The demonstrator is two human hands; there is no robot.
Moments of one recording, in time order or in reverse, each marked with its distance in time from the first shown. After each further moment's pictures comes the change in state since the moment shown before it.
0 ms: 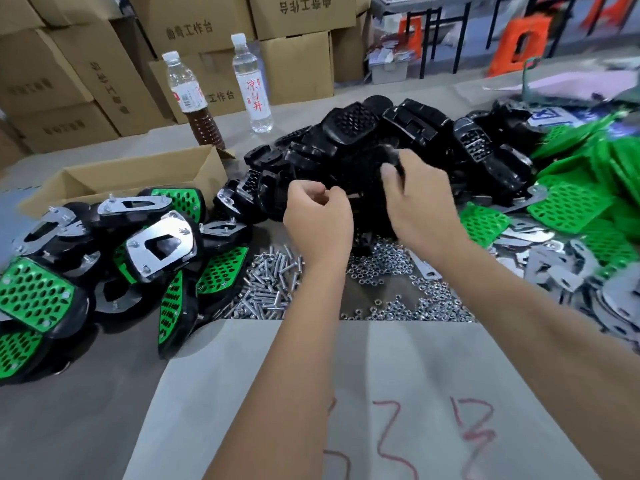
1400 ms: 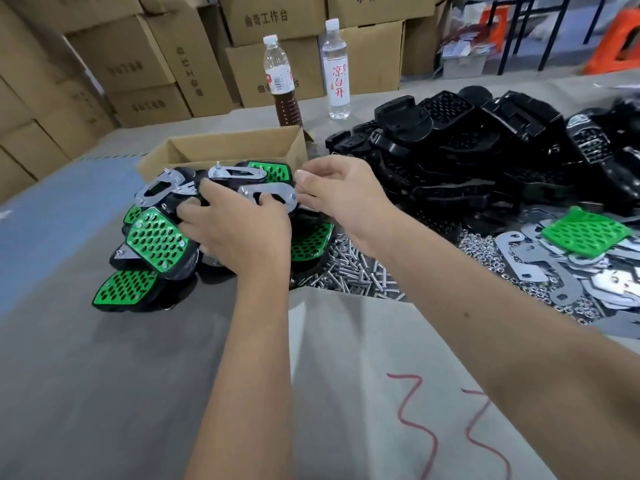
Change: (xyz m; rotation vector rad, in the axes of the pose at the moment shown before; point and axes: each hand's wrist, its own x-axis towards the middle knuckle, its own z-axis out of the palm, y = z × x) left_hand 0.044 0.006 -0.170 0.647 0.489 -0.065; right_hand -0.015 -0.154 0.106 0.990 -0.515 0.392
